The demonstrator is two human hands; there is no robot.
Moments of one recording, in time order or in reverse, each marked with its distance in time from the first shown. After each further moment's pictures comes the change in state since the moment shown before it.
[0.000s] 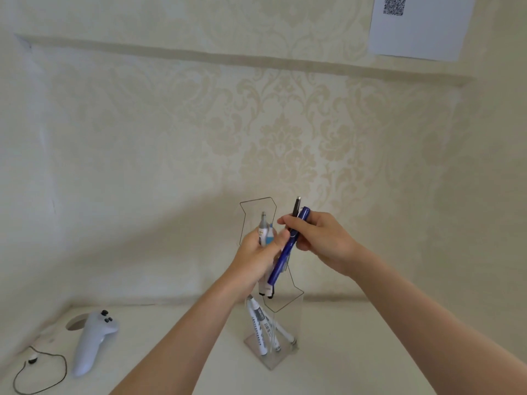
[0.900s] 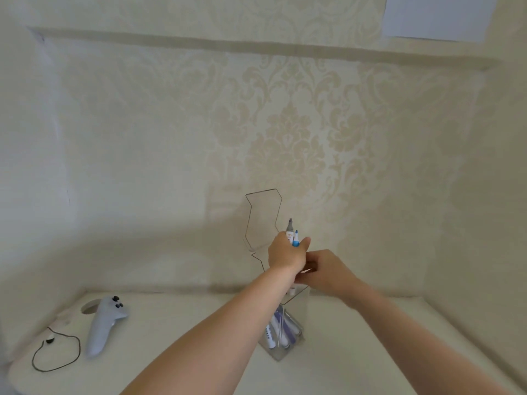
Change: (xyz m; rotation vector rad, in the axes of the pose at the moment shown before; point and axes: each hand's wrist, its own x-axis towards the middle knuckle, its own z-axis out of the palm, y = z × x) left_hand 0.042 -0.043 0.060 0.350 0.359 -0.266; right_hand -0.014 0.074 -0.007 -0.514 -0.125 0.137
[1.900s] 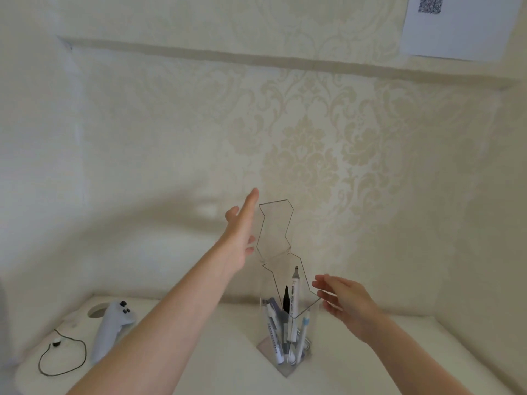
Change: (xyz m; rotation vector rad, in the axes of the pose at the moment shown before) left_hand 0.007 0.041 -0.122 -0.454 -0.063 -0.243; right_hand 0.008 0.037 0.011 0.771 0.214 0.338
